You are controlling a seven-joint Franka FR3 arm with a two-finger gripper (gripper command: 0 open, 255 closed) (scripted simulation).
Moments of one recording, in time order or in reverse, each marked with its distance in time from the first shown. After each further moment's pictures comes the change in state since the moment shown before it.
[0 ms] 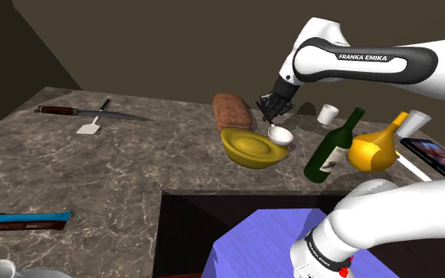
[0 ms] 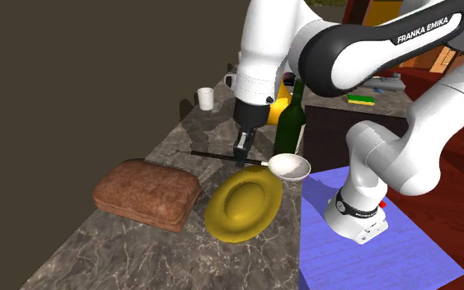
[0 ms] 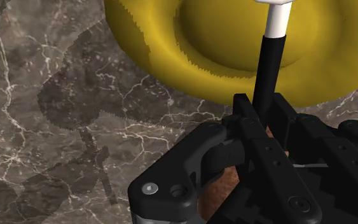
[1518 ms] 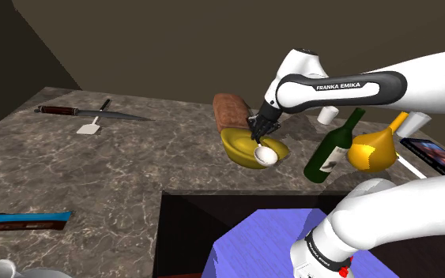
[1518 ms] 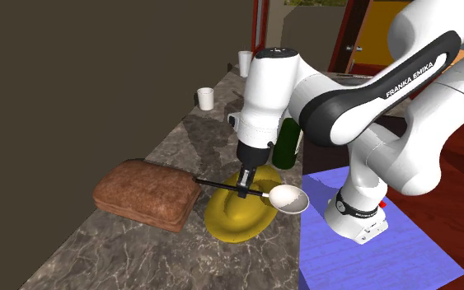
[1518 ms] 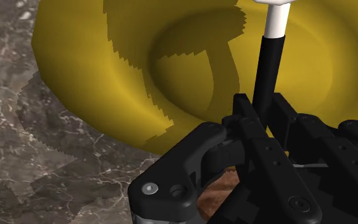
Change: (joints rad) arm 0.025 0.048 0.050 -0.176 0.024 0.225 0.055
